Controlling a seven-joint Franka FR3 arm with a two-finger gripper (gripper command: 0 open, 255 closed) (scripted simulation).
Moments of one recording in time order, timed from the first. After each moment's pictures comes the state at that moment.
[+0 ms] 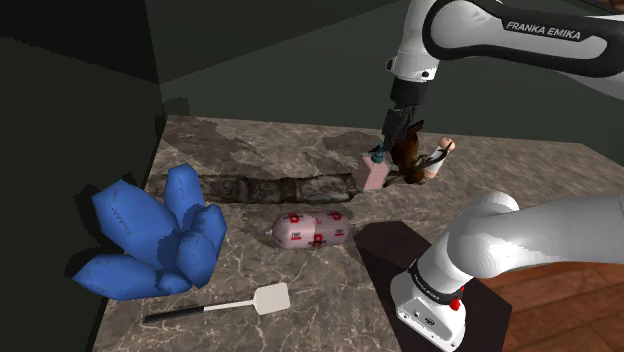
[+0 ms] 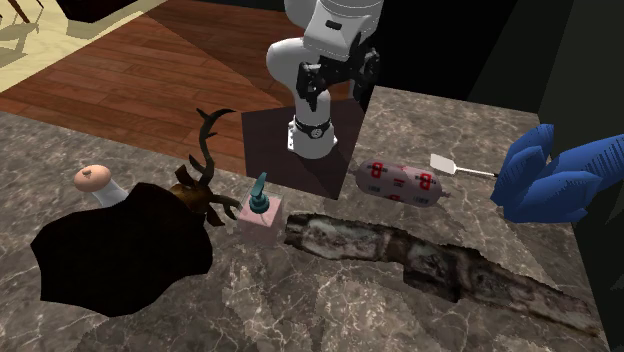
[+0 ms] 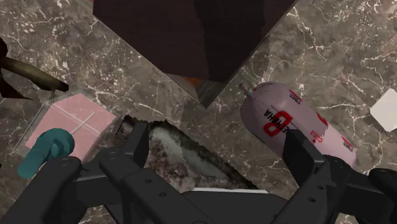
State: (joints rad) arm 0.02 -0.74 -0.05 -2.43 -0.03 1.49 -0.14
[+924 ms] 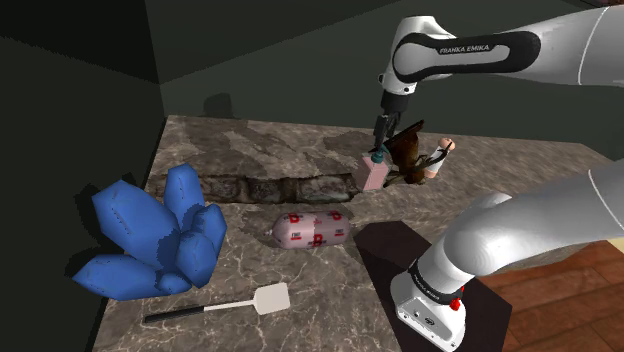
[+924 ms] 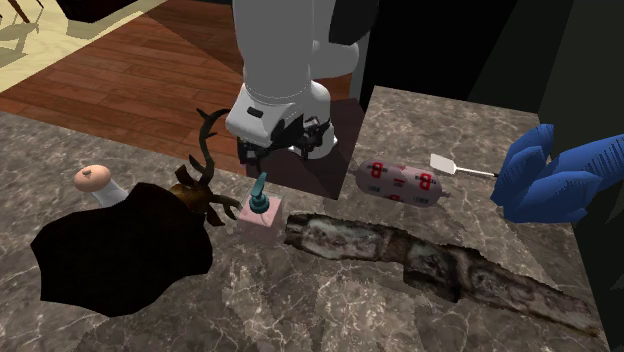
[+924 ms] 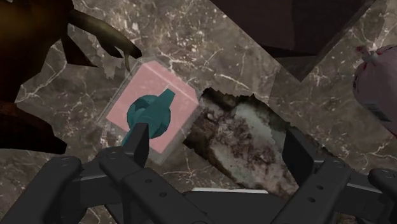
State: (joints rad) arm -0.06 -0.46 -0.24 -2.41 -0.19 1.80 -0.33
